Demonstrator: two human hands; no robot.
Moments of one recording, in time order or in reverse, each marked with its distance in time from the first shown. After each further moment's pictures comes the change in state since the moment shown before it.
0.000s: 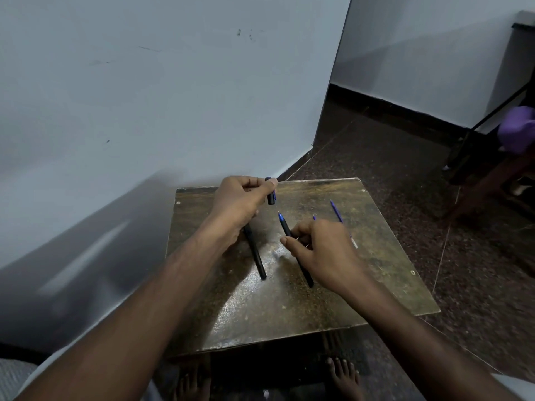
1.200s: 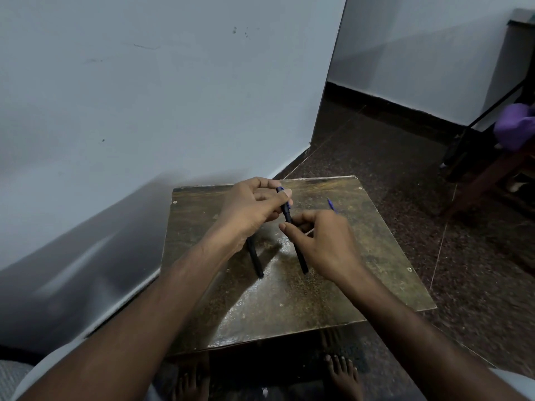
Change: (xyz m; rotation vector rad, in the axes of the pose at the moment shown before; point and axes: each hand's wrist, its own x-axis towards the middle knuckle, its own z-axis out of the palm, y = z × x) left_hand -0.016 -0.001 0.017 -0.112 -0.173 0.036; right_hand 0.006 0.001 -0.003 0.153 0.083 0.084
